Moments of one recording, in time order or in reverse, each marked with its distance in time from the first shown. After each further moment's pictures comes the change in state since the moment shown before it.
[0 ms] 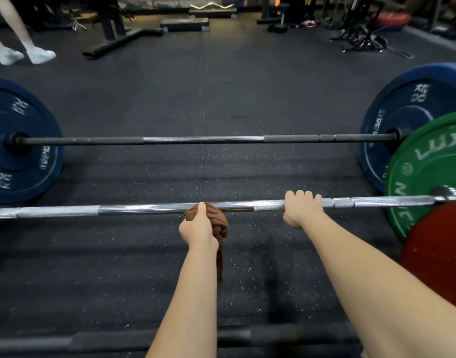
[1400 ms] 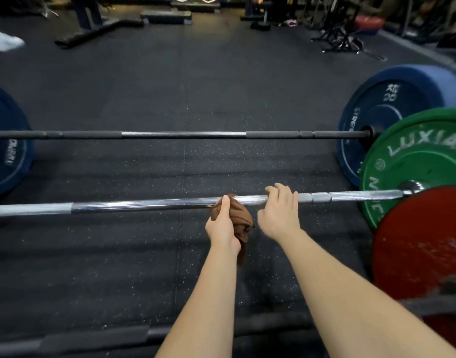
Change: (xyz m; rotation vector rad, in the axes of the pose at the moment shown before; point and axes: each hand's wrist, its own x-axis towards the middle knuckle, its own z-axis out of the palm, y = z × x) left_hand -0.024 -0.071 0.048 -0.060 -0.259 -0.189; right_hand -0.031 -0.012 0.034 0.389 0.323 0.034
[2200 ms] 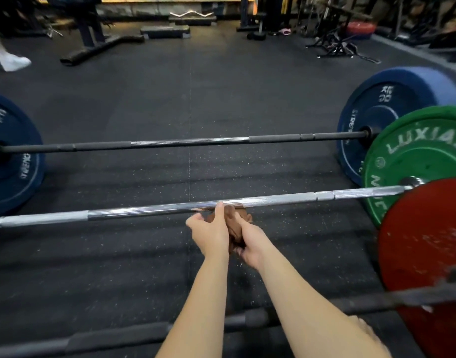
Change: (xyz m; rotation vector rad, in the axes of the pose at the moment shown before) left_hand -0.031 0.033 -0.036 0.492 0.245 0.421; right_hand -0.054 -0.074 0.022 1.676 -0.530 0.728
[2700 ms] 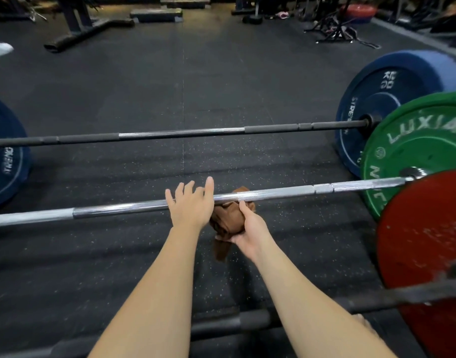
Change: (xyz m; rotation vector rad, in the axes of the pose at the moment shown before) left_hand 0.070 0.027 -0.005 1.109 -0.292 0.541; right_hand 0.023 -0.007 -0.004 0.237 -0.051 -0.078
